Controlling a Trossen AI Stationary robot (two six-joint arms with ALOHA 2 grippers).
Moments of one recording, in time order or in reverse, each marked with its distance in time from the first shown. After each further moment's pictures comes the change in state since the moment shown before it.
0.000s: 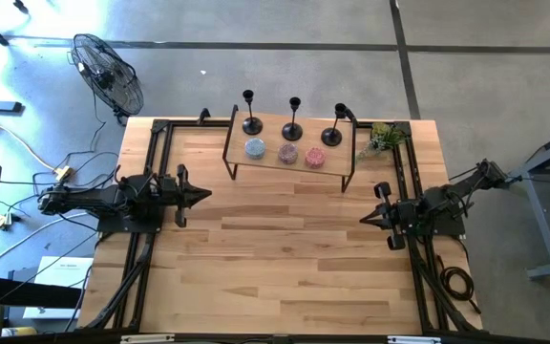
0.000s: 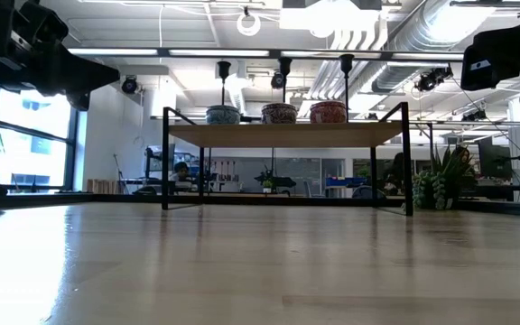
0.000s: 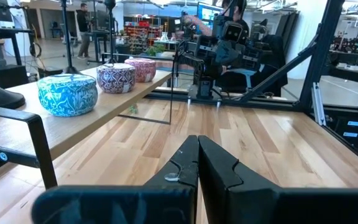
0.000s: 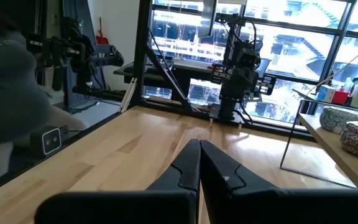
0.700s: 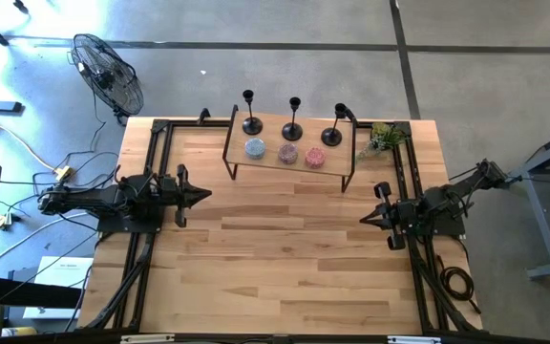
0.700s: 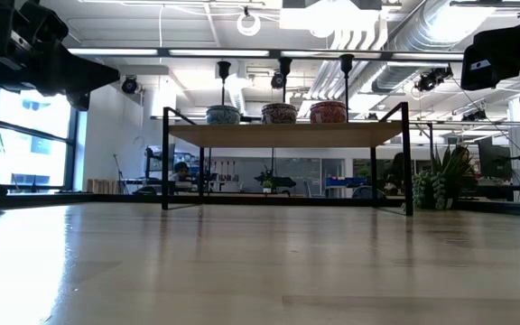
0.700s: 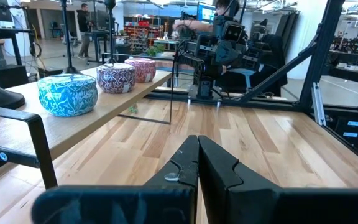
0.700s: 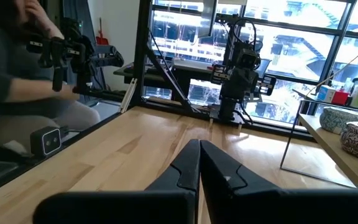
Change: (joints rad) left arm 0.000 0.000 0.000 0.000 0.000 0.000; right arm 0.000 0.000 0.000 0.002 0.000 0.000
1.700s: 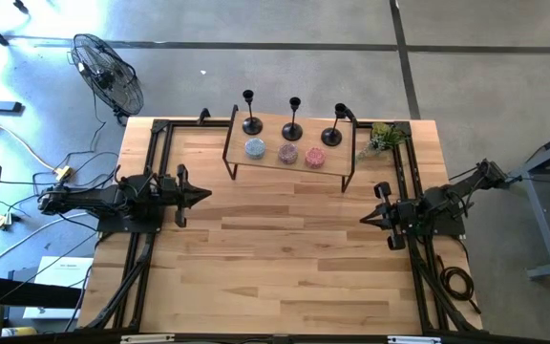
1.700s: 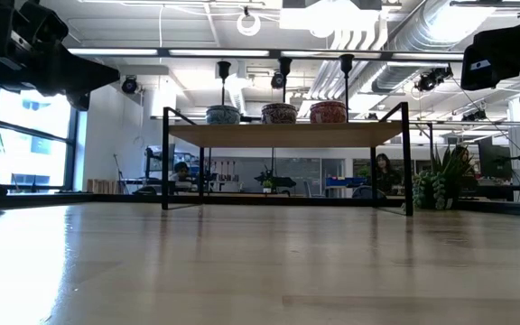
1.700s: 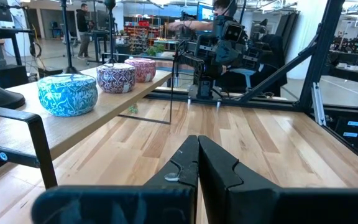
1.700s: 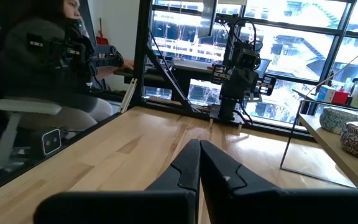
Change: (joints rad) left arm 0.000 0.000 0.000 0.000 0.000 0.000; right arm 0.000 0.000 0.000 0.000 0.000 0.000
